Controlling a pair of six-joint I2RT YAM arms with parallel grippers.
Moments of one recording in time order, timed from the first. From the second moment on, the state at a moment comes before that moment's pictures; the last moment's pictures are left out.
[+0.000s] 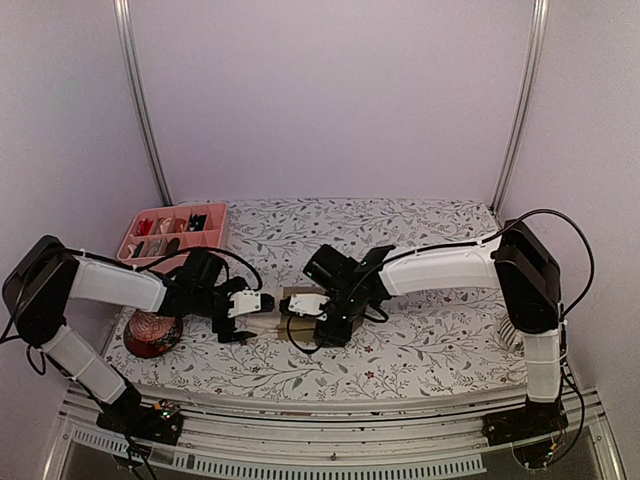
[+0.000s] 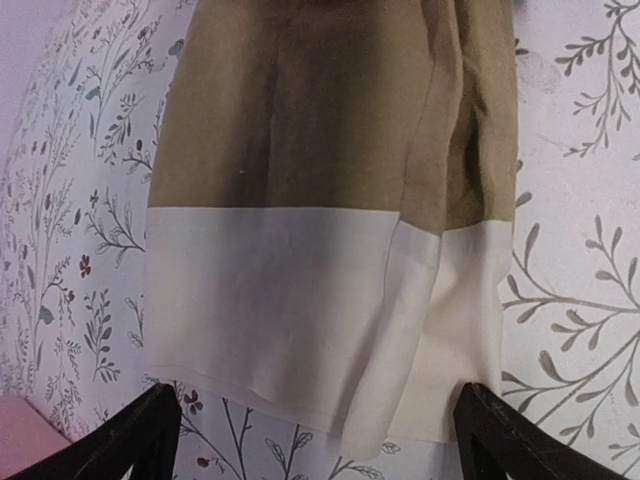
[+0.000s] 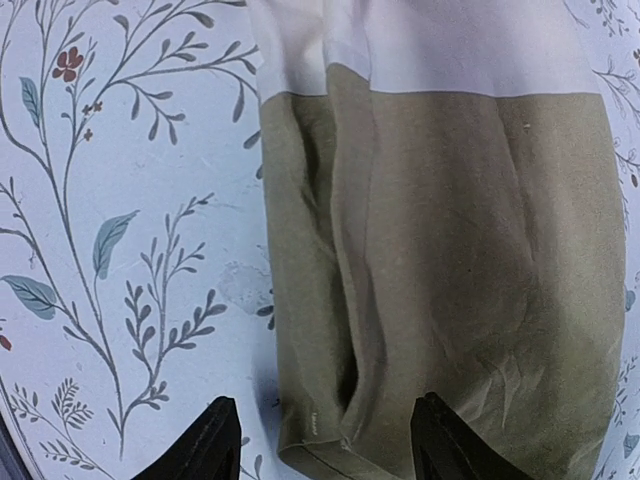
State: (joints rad) left arm -0.55 1.54 0.62 0.01 0.21 0.97; right arm 1.03 2.10 1.54 -0.59 -0.06 -0.41
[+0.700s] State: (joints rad) left arm -0.56 1.48 0.58 0.00 0.20 0.97; right arm 1.06 1.93 1.24 -0.45 -0.11 -0.33
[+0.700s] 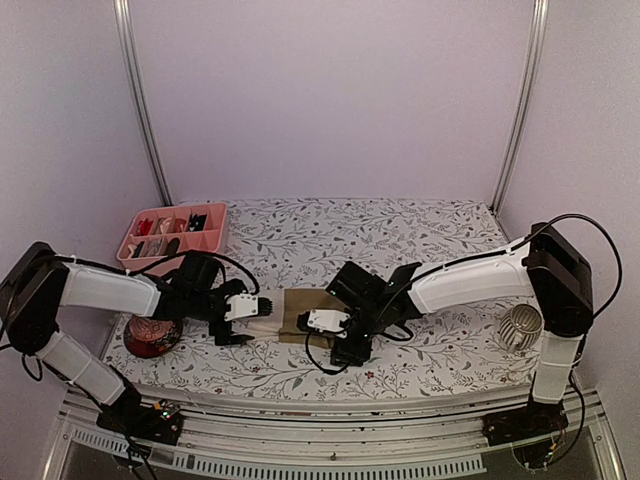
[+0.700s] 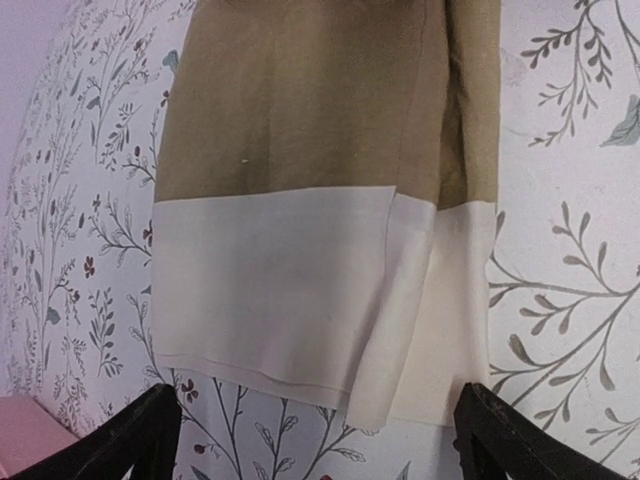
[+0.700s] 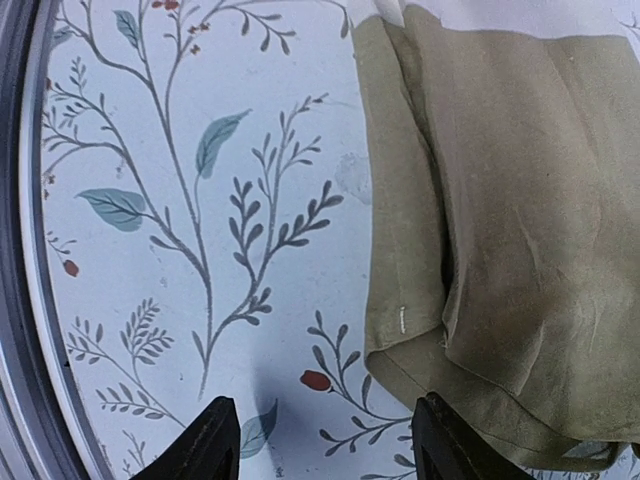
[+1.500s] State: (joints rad) left arm -0.59 1.56 0.64 0.03 0.23 0.91; right arm 1.06 1.94 1.17 -0.31 -0.26 -0.19
